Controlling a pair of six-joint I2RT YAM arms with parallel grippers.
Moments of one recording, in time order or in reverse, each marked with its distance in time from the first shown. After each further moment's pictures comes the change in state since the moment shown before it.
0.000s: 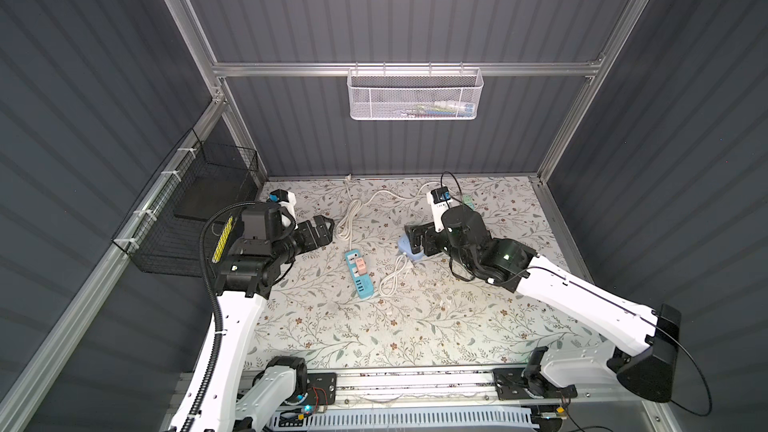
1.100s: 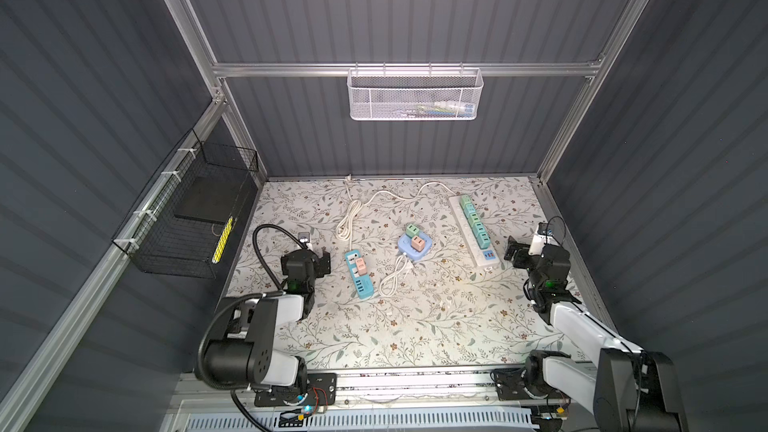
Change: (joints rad) left arm 0.007 0.537 -0.791 1.415 -0.447 0.435; right arm -0.993 -0.168 -0.853 0.880 -0.360 -0.268
